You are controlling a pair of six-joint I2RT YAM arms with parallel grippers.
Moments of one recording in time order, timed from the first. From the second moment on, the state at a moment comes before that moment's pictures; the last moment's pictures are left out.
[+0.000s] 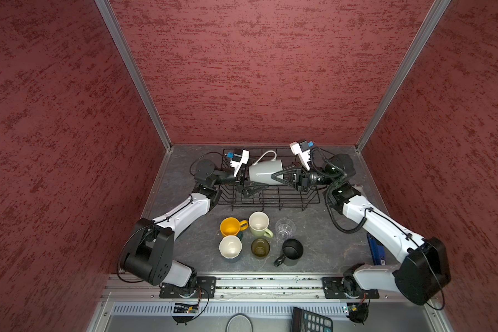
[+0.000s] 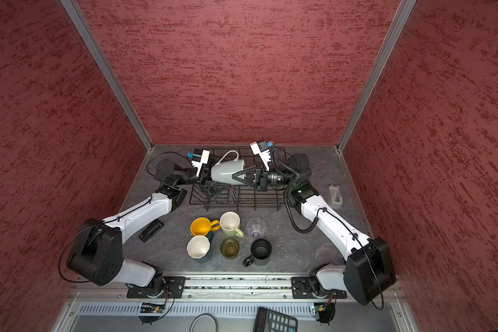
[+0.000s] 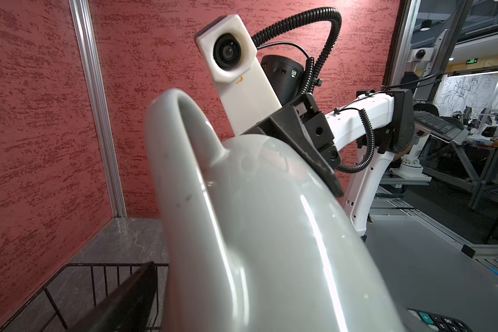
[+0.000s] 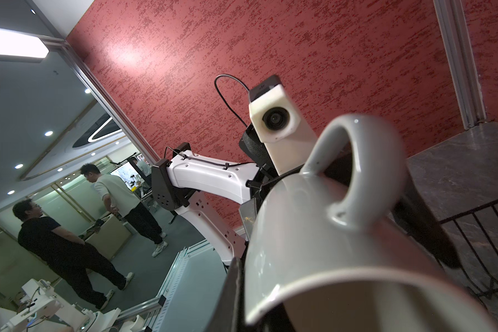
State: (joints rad) left arm -0.38 1.47 0.93 0.95 1.19 -0.40; right arm 0.47 1.33 1.04 0.59 -1.15 0.82
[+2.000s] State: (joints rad) left arm -0.39 1.50 0.95 1.02 1.20 -0.44; right arm 0.49 1.37 1.00 0.74 -1.15 0.91
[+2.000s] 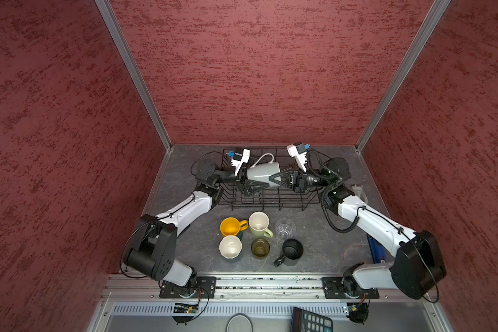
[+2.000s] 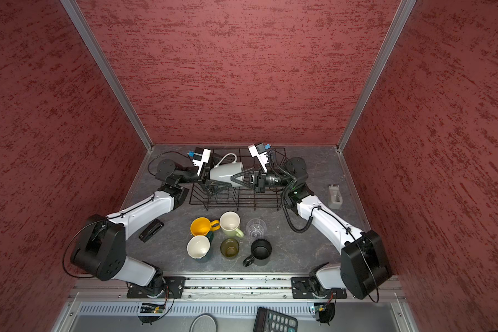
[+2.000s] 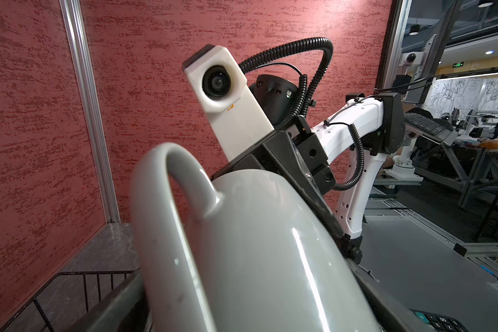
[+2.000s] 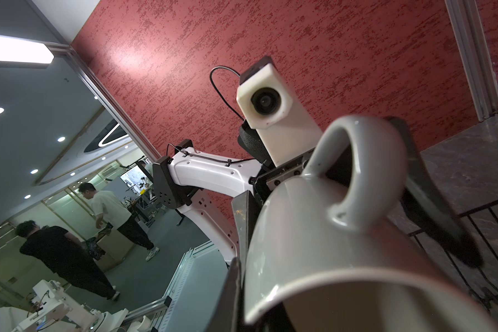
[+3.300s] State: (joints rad) left arm -0.38 1.50 0.96 1.00 1.22 -0.41; right arm 0.49 1.39 1.00 0.76 -1.13 0.90
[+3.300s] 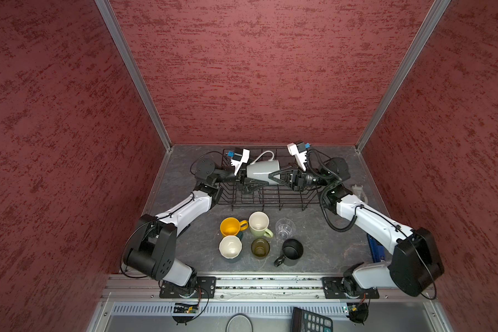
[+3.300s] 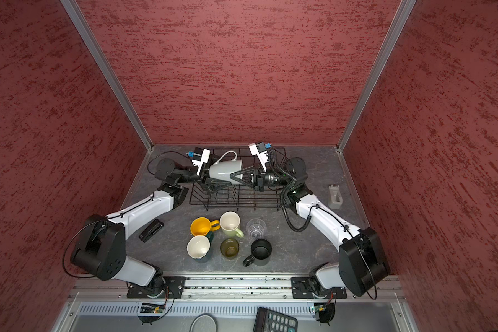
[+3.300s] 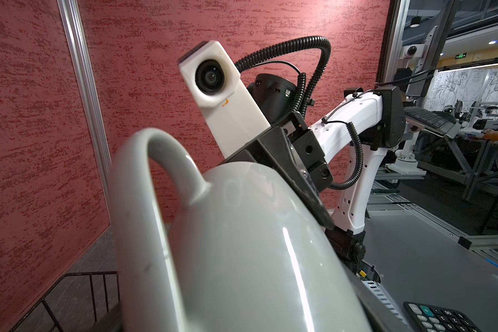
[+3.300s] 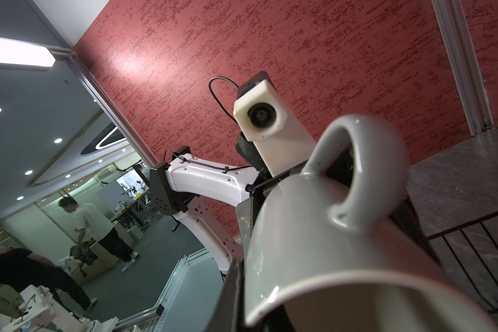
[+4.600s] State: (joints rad) left arm -0.32 1.44 0.98 0.63 0.95 -0.36; right arm 0.44 1.10 1.10 -0.02 -0.60 0.43
